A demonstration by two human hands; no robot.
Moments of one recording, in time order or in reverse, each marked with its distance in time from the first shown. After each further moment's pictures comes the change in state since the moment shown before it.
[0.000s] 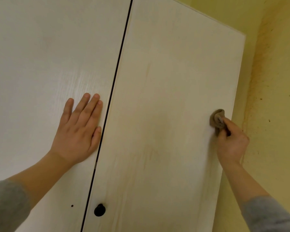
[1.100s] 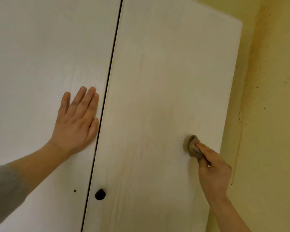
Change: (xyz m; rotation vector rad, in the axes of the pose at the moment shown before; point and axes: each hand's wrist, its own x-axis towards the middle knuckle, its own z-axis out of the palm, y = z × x) left_hand 0.000 -0.002 -0.004 0.047 -0.036 0.018; right_hand -0.116 -0.011 -0.039 0.170 -0.206 -0.030
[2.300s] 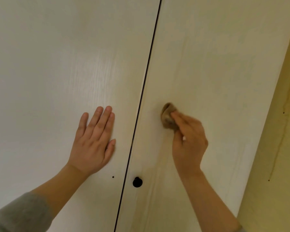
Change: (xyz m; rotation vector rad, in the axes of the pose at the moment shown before) left_hand -0.096 -0.015 -0.004 -0.023 -0.045 -0.016; right_hand -0.006 -0.140 0.119 0.031 0.109 -0.256
